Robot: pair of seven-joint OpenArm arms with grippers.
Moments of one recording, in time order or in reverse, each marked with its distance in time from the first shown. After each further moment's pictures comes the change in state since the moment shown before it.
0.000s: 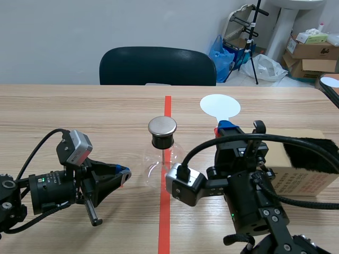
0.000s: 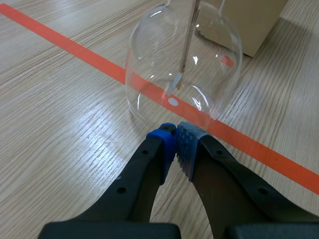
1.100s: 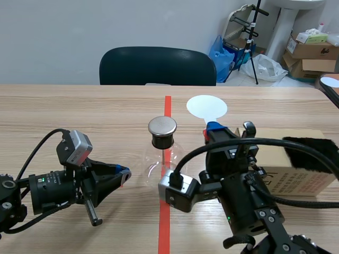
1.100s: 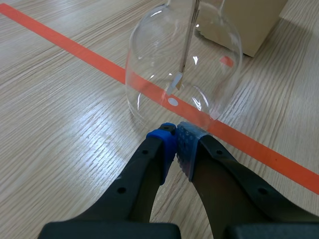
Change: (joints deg) left arm 0.0 0.0 0.0 0.0 0.0 0.0 0.0; right arm 0.0 0.0 0.0 0.0 0.0 0.0 6.6
